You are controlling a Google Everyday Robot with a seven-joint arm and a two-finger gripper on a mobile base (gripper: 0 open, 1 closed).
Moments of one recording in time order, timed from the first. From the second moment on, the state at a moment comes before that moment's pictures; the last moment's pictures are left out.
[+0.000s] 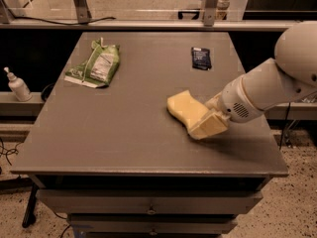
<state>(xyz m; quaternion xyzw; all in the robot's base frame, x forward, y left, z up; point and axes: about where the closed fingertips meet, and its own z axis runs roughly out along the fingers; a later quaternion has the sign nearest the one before) 0.480 -0.116 0.825 -0.48 0.82 0.18 0.24</state>
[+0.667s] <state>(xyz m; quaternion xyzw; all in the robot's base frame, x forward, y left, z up) 0.510 -0.196 0.865 -0.47 0.84 0.11 0.26</state>
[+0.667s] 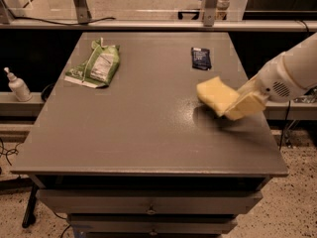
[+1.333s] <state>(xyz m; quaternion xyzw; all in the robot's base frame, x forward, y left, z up) 0.545 -0.281 0.938 -0.43 0.85 0.02 0.29</state>
